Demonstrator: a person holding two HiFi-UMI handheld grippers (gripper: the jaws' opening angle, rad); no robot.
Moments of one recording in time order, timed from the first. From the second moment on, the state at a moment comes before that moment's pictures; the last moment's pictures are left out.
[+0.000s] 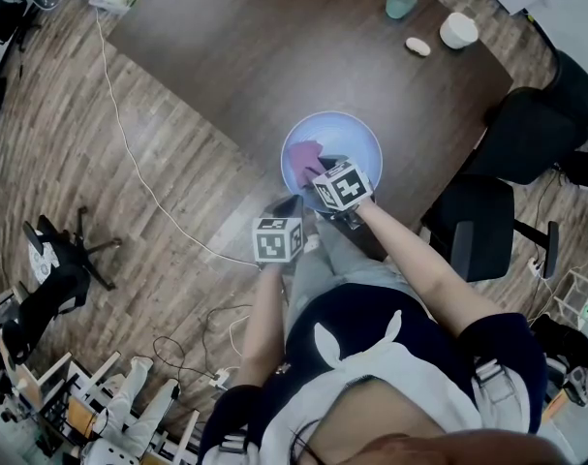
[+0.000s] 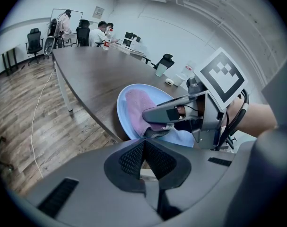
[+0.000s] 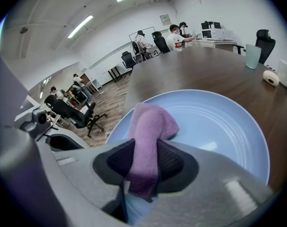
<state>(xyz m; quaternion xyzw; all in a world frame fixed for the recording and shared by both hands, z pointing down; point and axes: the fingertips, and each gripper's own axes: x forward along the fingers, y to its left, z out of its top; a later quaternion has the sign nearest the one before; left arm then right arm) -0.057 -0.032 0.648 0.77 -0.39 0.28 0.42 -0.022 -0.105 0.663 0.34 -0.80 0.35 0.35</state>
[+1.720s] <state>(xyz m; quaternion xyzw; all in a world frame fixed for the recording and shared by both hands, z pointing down) -0.060 -0.032 0.647 0.77 -0.39 0.28 0.42 -0.023 -0.084 0.663 0.25 -0.81 0.35 0.39</state>
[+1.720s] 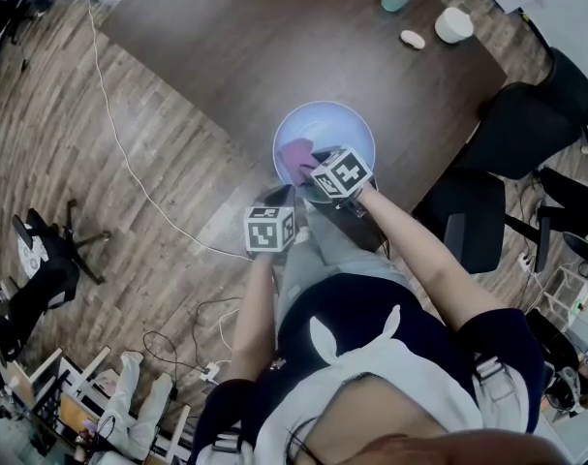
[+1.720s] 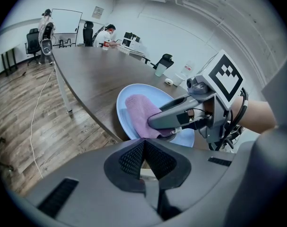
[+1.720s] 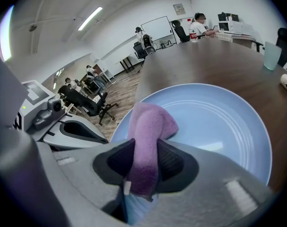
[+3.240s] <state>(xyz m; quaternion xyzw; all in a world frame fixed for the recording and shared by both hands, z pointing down) -0.062 -0.034 0.649 0.78 -0.38 0.28 0.42 0.041 -0.127 0.667 0.30 -0.80 0.33 0.41</state>
